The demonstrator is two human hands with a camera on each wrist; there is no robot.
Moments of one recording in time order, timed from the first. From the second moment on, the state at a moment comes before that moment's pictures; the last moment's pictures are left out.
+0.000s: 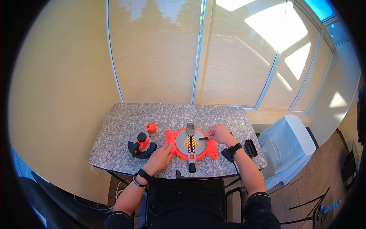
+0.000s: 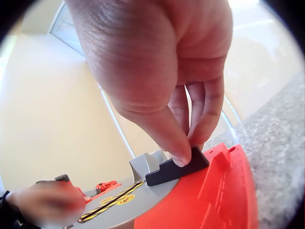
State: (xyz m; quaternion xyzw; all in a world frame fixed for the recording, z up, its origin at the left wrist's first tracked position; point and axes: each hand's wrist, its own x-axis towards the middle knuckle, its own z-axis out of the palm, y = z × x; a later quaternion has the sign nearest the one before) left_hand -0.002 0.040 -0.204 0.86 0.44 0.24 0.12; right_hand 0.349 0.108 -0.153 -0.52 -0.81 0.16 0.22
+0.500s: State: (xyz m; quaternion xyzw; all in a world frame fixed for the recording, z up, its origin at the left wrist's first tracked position) left_hand 0.007 0.019 -0.166 0.88 0.40 0.23 0.09; right_hand 0.387 0.108 -0.134 -0.51 -0.78 0.26 0.25
